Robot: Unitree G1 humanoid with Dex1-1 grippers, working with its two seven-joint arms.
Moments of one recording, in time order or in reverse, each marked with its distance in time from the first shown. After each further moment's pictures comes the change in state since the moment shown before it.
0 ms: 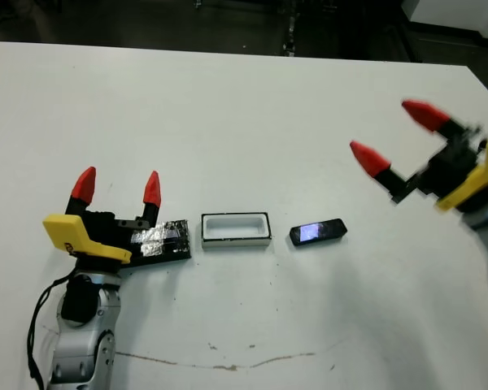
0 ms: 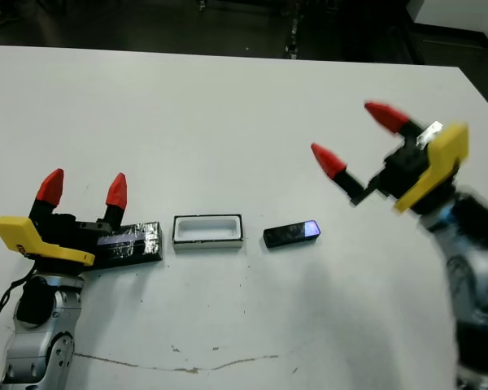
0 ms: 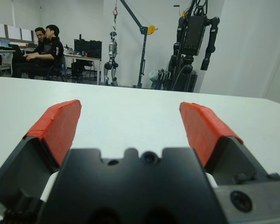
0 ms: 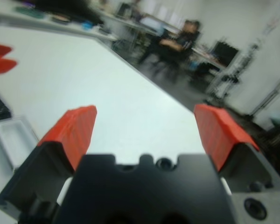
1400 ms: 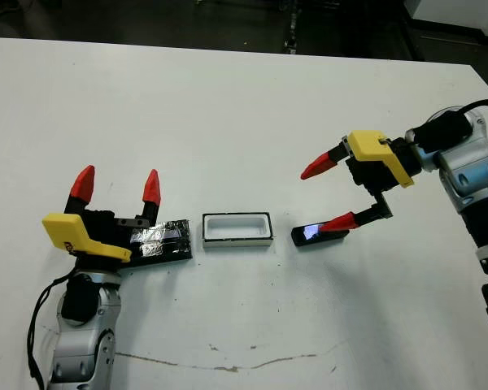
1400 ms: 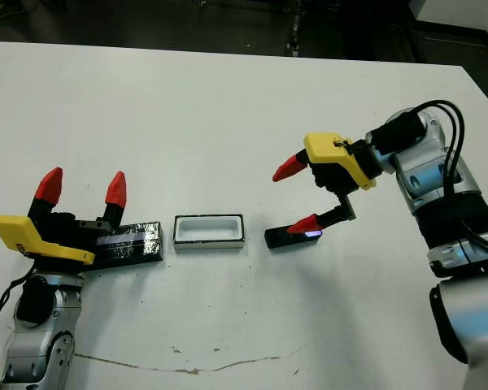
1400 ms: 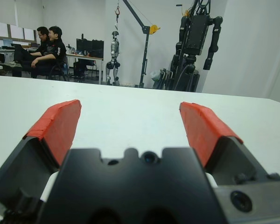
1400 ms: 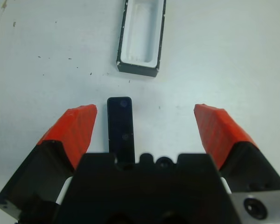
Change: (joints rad) left arm -0.001 0.000 0.000 -0.007 0.016 0.004 0.014; right arm -0.403 0.070 0.503 0.567 -0.370 -0.220 0.705
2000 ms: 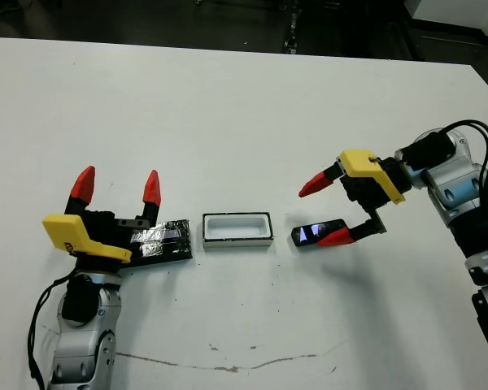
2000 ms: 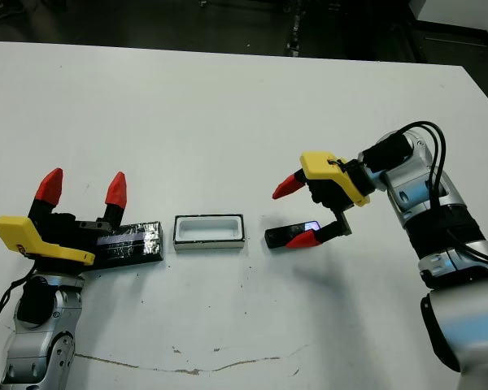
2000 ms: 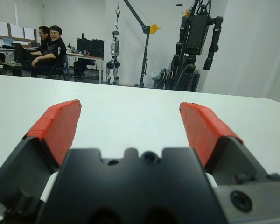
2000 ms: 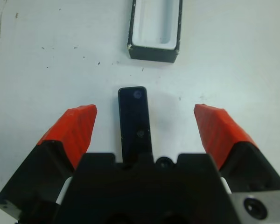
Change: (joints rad) left arm 0.003 -0.002 0.000 0.000 0.001 -0.001 0.000; right arm 0.054 0.019 0.013 0.047 -0.015 -0.004 -0.002
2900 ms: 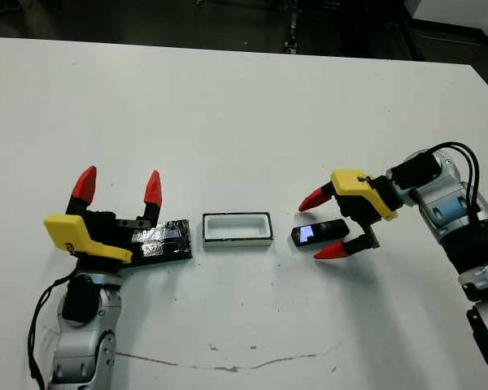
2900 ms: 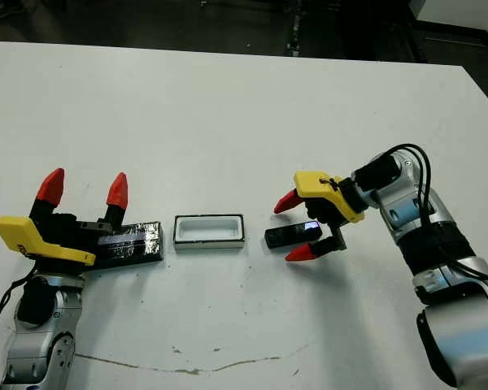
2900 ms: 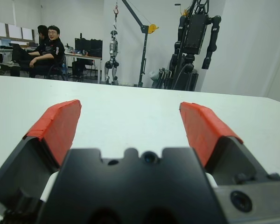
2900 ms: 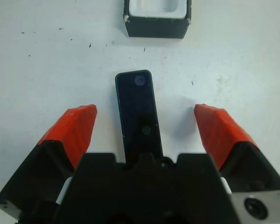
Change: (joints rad) left arm 0.001 0.001 -0.003 0.003 0.001 -0.004 -0.008; right arm 0.064 0.018 0.004 -0.045 -0.082 0.050 -0.083
